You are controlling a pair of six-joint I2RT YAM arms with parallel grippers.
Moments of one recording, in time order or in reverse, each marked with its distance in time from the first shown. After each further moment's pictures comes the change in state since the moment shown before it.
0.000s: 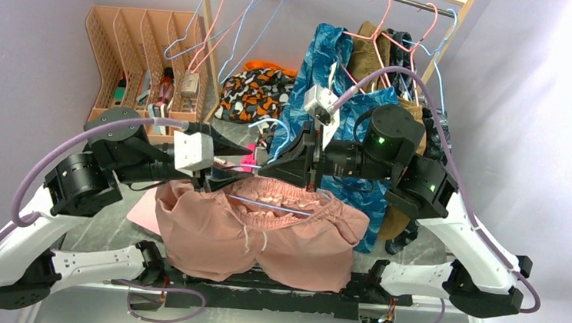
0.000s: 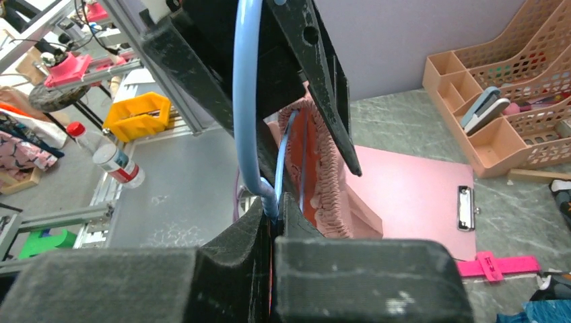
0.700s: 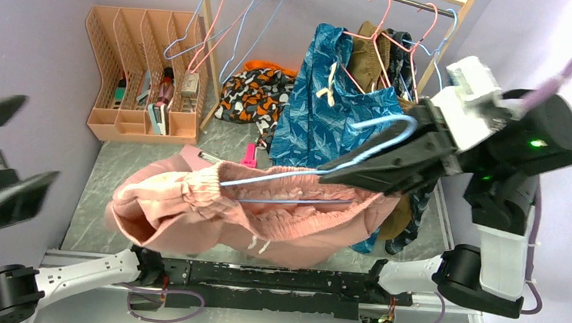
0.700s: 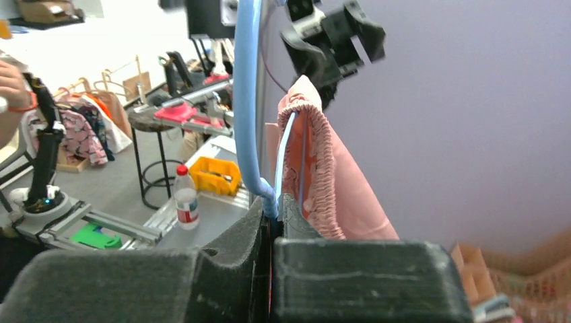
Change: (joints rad) left arm 0.000 -0.241 0.351 0.192 -0.055 -0.028; right arm -0.004 0.116 0.579 -0.021 -0.304 0.040
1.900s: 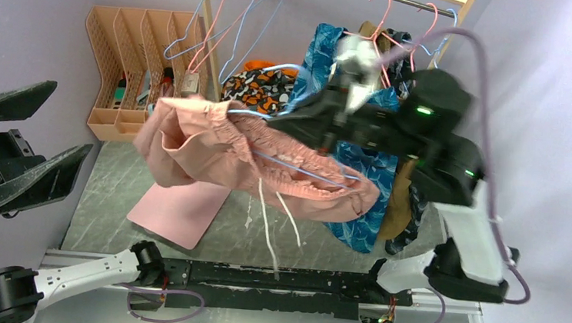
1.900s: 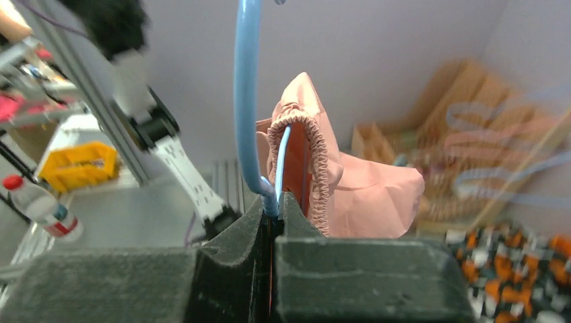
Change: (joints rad) left arm 0.000 -0.029 -0.080 0.053 -0.165 0.052; right arm -0.018 0.027 -0.063 -0.100 0.392 -0.147
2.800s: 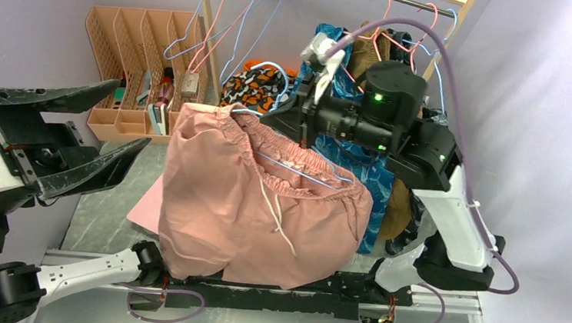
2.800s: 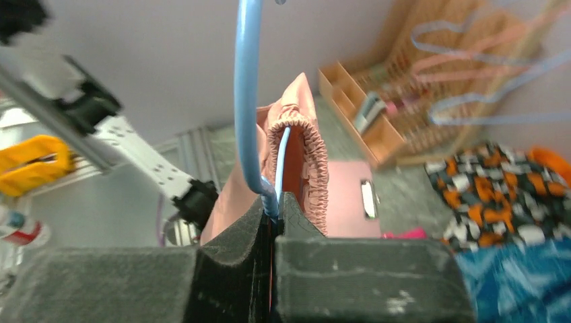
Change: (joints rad) left arm 0.000 0.057 -0.063 -0.002 0.000 0.016; right arm 0.001 0.112 0.036 -0.164 0.138 0.006
